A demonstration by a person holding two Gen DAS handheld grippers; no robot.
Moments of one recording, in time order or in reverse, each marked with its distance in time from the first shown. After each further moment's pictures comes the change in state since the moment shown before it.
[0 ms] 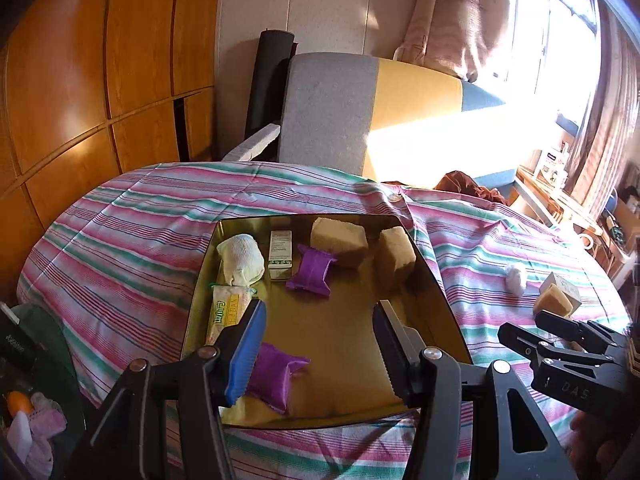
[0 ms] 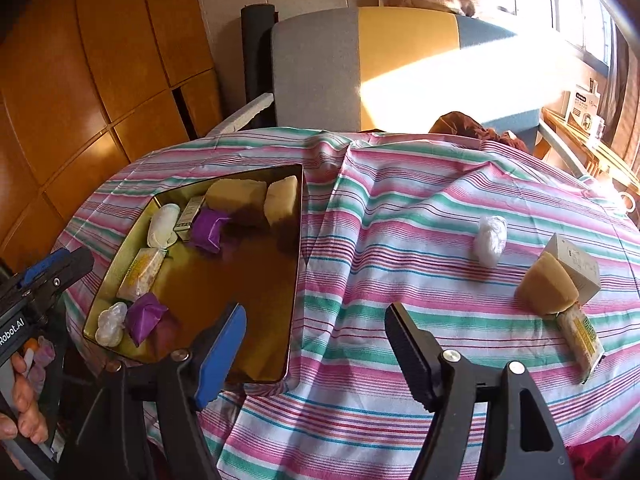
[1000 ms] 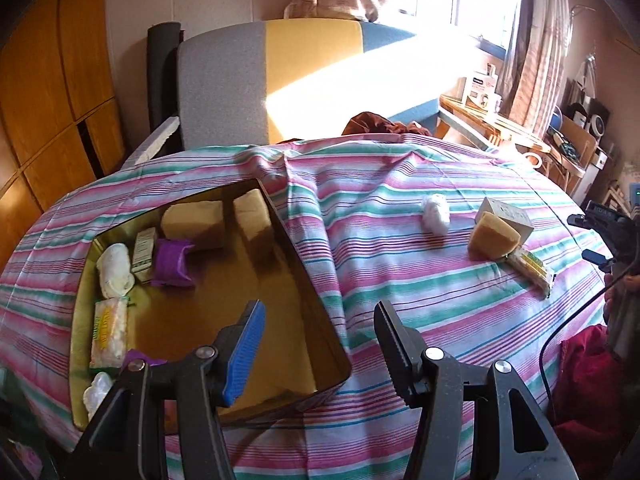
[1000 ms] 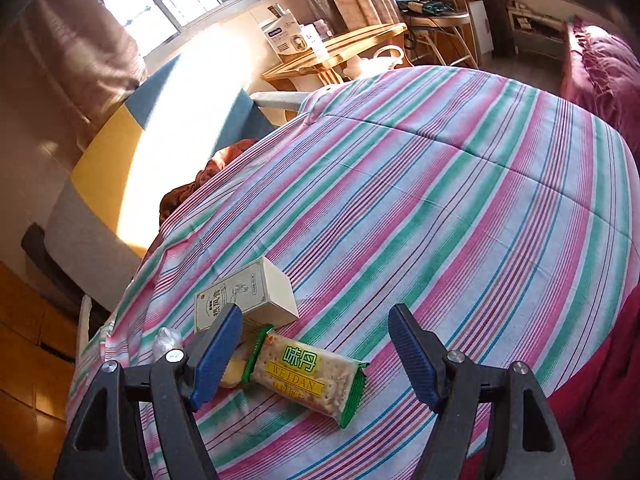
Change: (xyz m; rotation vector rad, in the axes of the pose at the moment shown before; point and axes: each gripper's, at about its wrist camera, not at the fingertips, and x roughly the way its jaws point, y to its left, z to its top) left arm 0.040 -0.140 -0.014 0.258 0.131 -0.178; right arm -0.070 -0.354 -0.062 0.919 -0.181 -0.308
